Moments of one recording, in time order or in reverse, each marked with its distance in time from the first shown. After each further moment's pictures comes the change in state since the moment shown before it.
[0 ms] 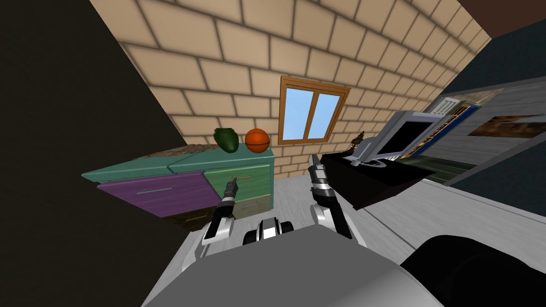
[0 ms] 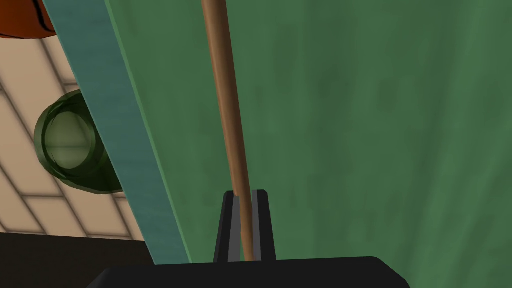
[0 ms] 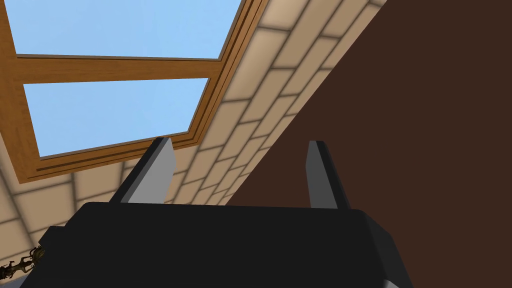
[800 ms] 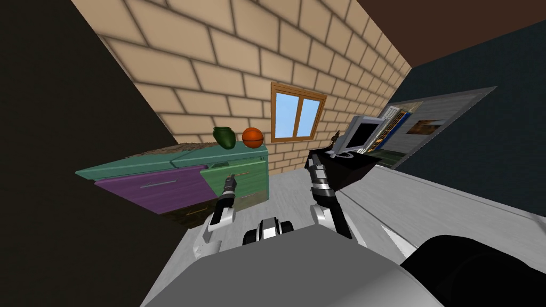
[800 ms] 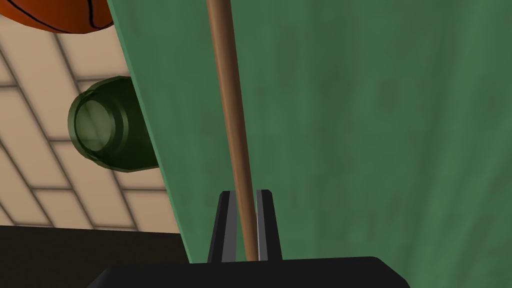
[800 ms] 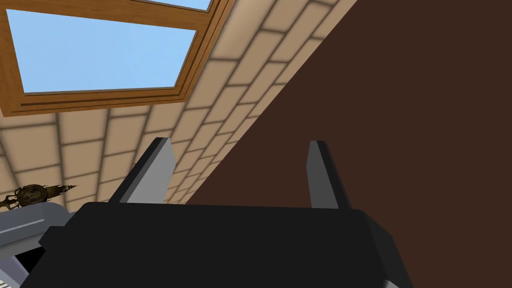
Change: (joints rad) left arm -0.139 -0.078 0.121 0.087 -0.007 0.043 -0.067; right arm 0.000 0.000 0.000 0.000 0.000 0.000 0.000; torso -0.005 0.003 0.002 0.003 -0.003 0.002
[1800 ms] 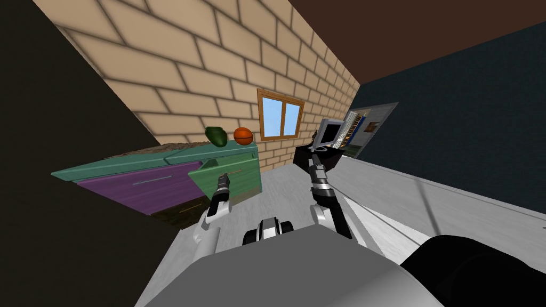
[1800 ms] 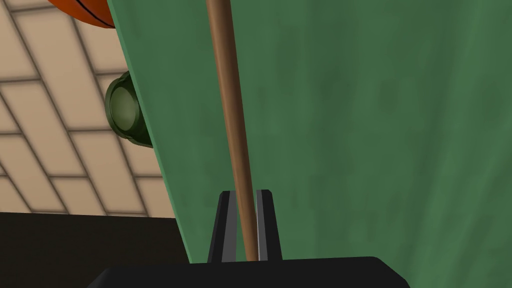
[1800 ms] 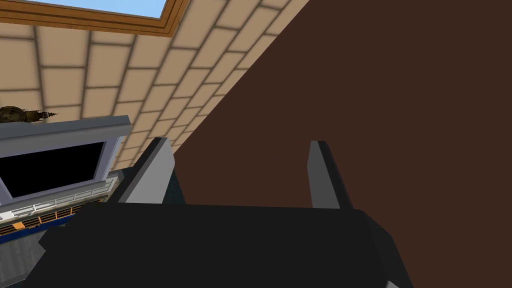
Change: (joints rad) left arm -0.166 0.002 0.195 0.157 0.037 -0.009 -0.064; right arm 0.000 0.000 0.000 0.000 0.000 0.000 0.000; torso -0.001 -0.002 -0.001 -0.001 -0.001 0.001
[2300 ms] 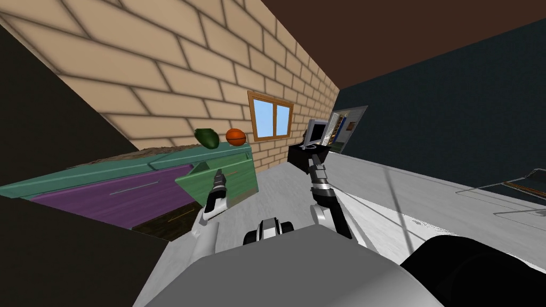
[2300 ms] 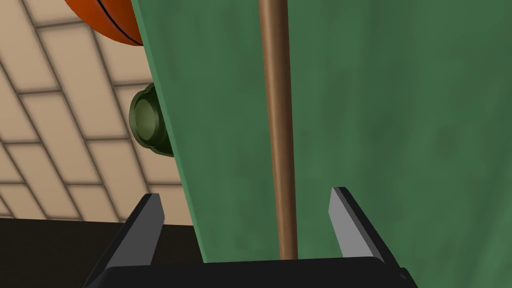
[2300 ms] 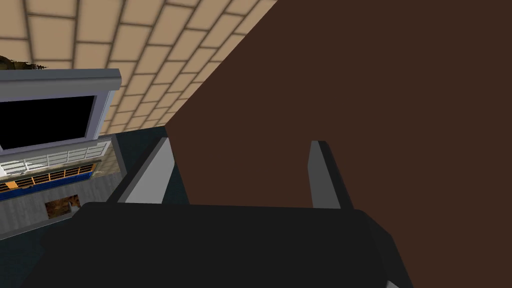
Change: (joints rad) left arm -0.070 -0.007 0.096 0.016 -0.014 0.038 -0.025; right arm 0.000 0.000 0.000 0.000 0.000 0.000 0.000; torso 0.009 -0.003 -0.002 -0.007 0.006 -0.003
